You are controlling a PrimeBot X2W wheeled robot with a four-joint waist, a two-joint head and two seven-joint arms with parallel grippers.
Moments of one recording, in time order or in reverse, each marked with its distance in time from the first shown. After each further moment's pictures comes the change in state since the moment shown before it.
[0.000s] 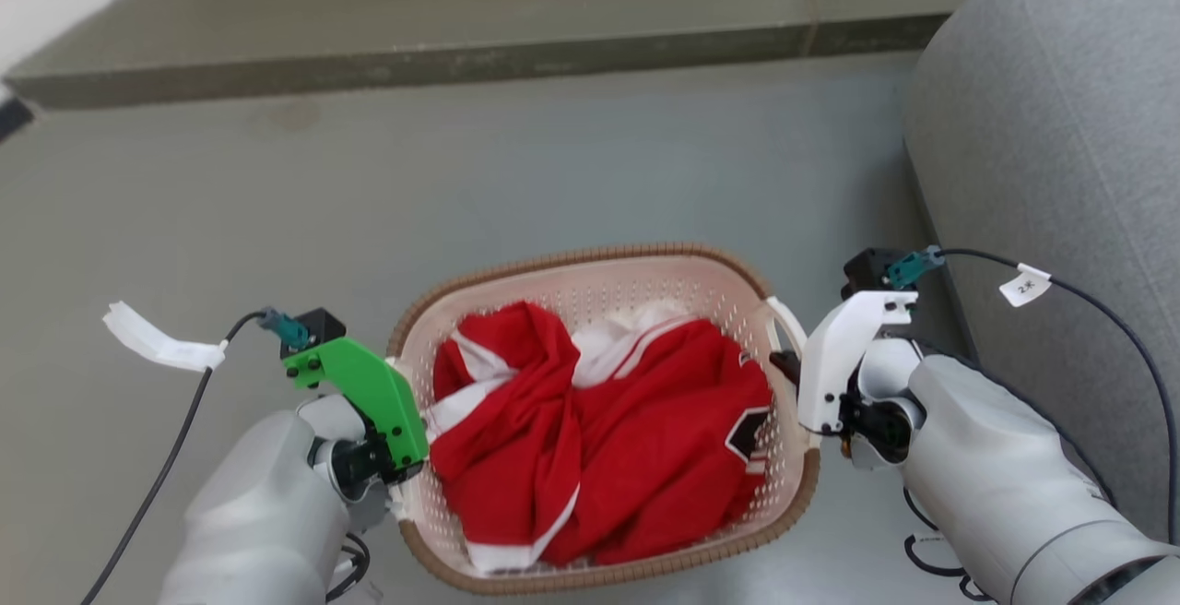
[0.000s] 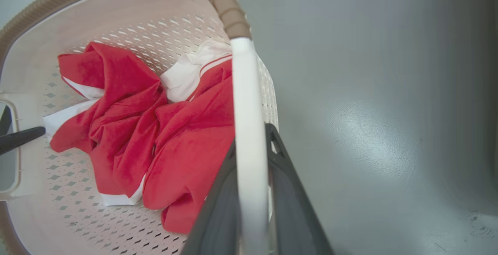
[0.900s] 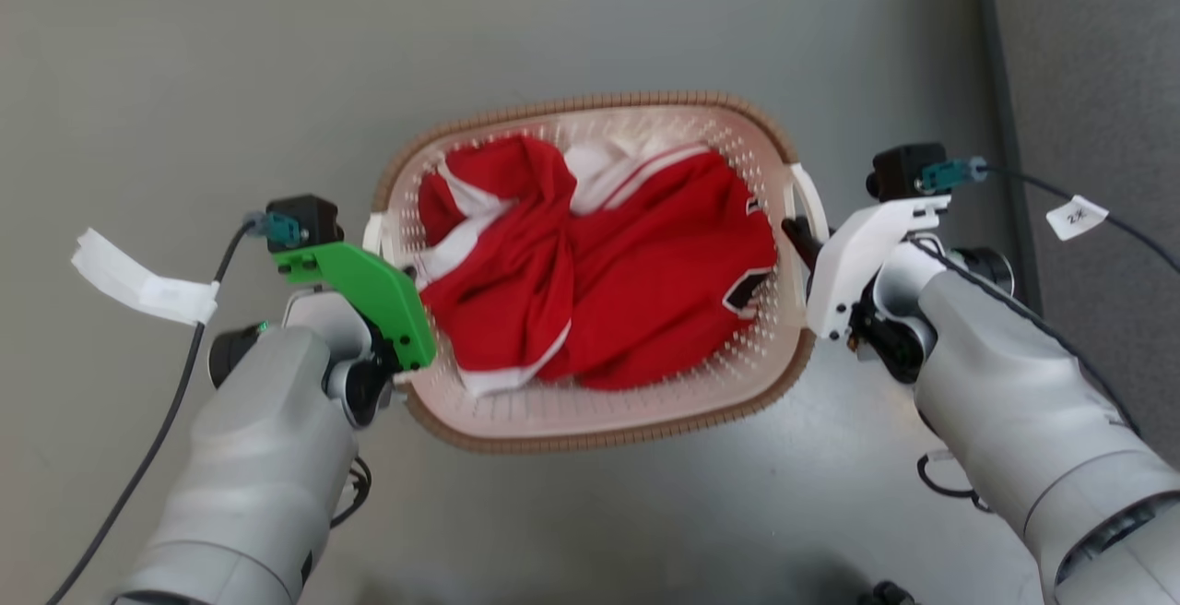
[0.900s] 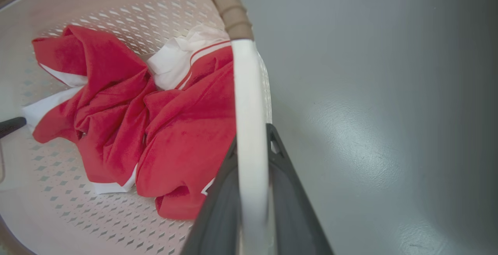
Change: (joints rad) left arm -0.108 -0.001 -0.050 -0.071 0.096 0.028 -0.316; right arm -0.126 -0.030 0.019 -0.021 -0.058 0.001 -0.234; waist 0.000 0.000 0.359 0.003
